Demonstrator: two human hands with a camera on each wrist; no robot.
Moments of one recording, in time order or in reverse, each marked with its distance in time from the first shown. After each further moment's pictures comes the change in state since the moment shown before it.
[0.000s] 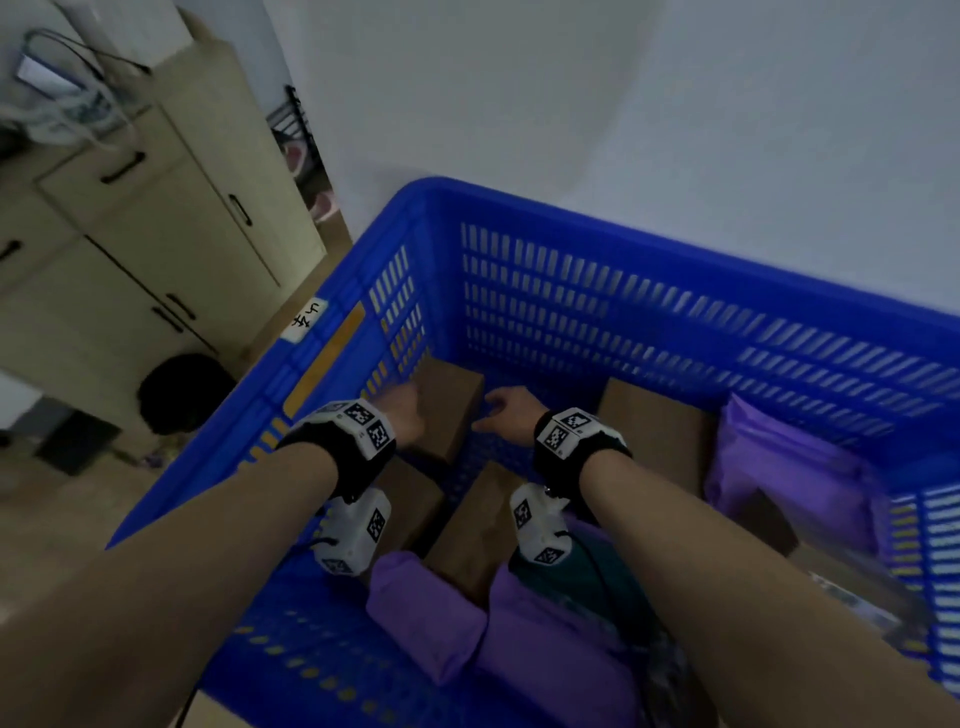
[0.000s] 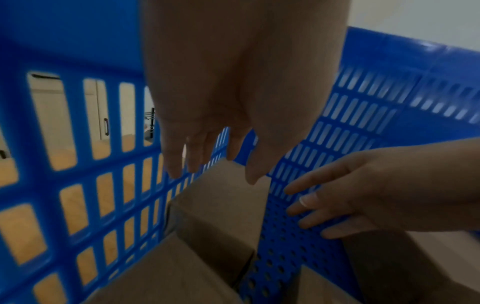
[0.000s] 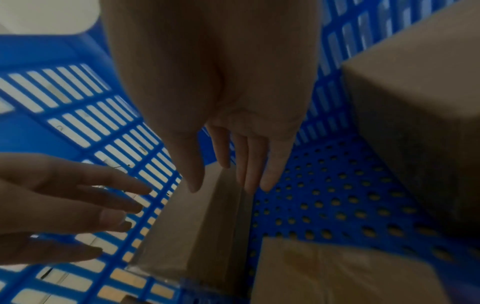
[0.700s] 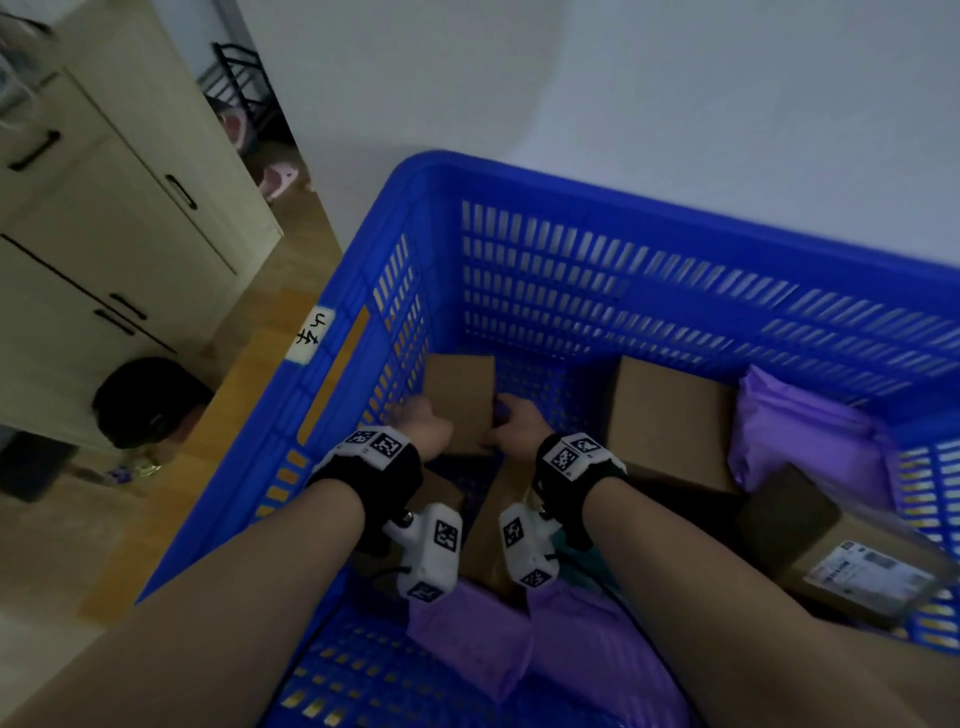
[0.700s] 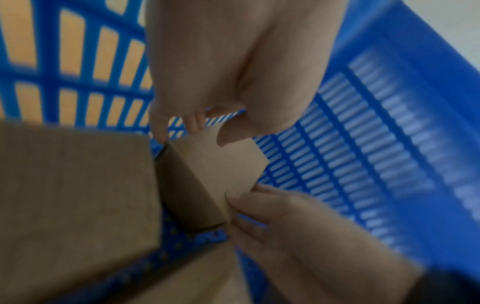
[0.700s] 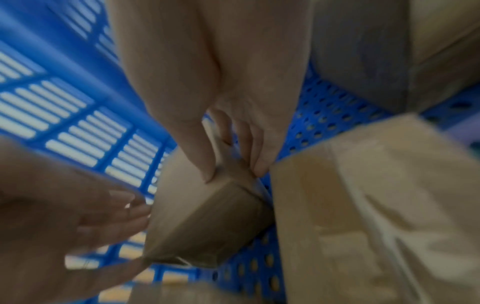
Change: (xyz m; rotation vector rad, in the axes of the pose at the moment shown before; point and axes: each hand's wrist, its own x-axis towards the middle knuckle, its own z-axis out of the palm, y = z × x) left_hand 0.026 -0.001 0.031 -0.303 -0.047 -0.149; right_hand 0.013 0.002 0.041 0.411 0.127 0.093
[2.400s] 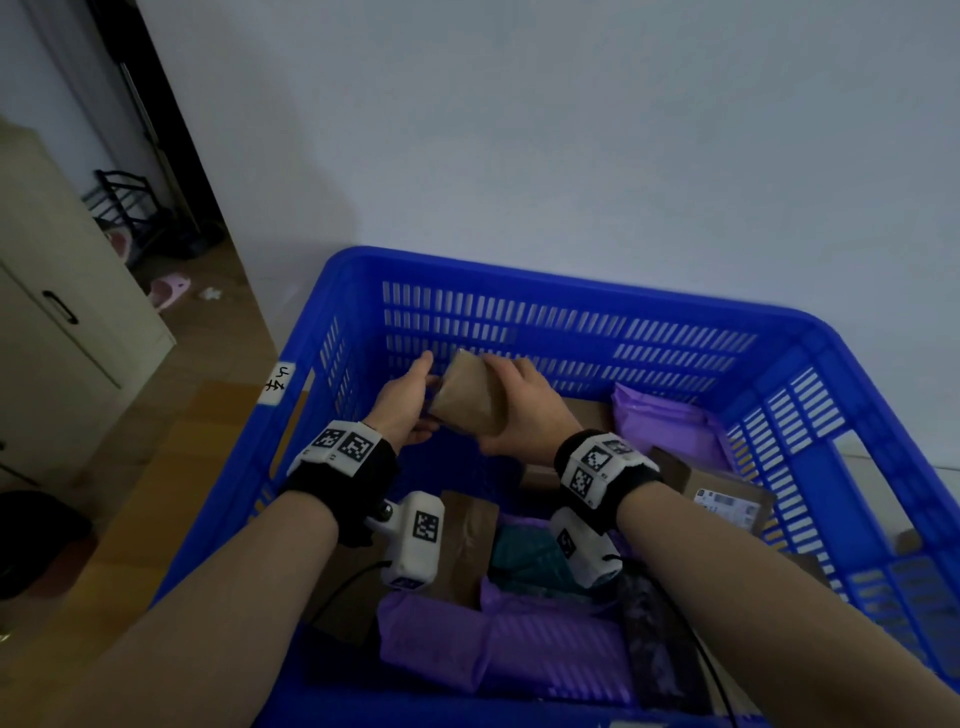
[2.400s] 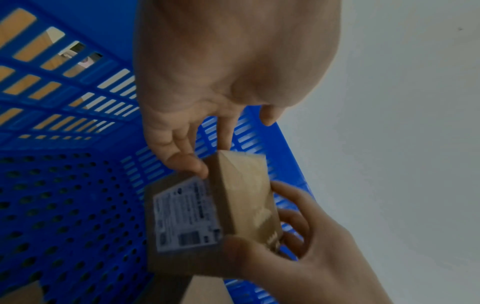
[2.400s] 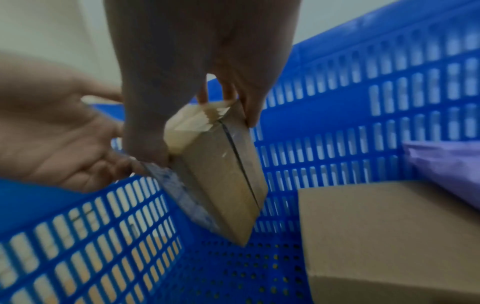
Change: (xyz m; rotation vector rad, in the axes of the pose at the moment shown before) left_hand -0.104 0.067 -0.052 -0.795 -0.193 0.318; right_hand -0.112 -0.027 -0.075 -0.647 0.509 -0.442
